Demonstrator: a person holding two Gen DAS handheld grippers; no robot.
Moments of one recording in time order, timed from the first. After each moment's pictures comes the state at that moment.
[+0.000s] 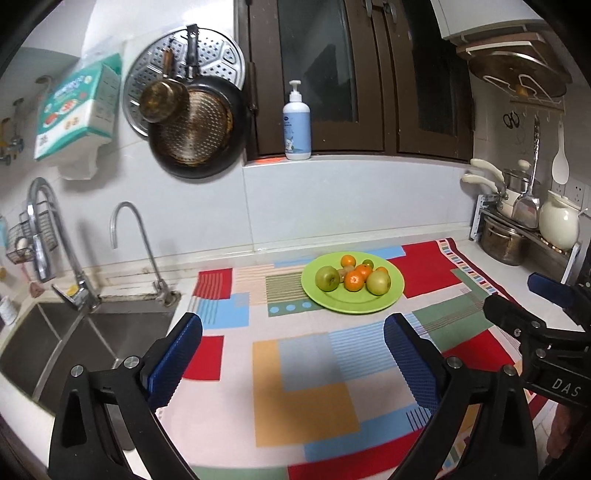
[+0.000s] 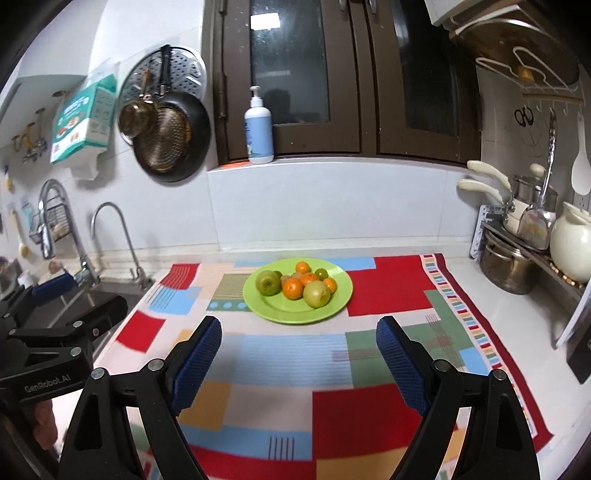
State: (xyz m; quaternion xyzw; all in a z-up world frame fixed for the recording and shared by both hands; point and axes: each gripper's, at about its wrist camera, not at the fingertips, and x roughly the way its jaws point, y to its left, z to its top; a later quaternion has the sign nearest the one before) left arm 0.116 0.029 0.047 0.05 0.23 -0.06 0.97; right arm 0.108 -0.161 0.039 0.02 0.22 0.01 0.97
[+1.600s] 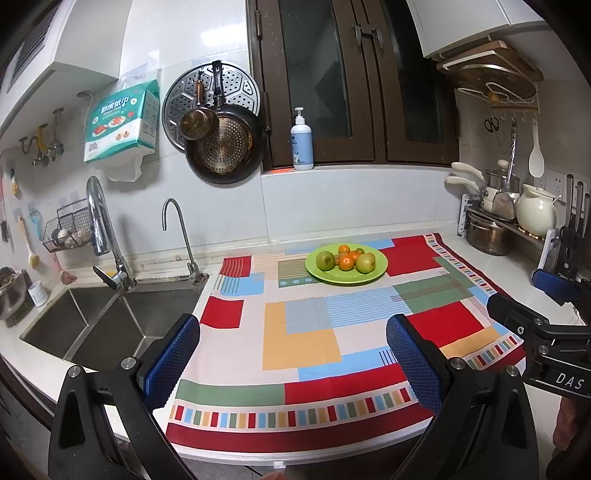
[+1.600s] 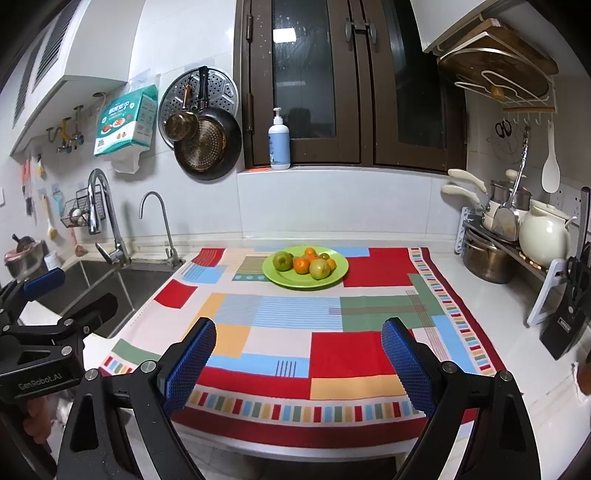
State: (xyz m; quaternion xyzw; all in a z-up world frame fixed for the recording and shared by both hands) left arm -0.030 0.025 0.053 0.05 0.21 -0.03 0.98; right arm -0.028 -0.170 0.042 0.01 0.21 0.04 0.98
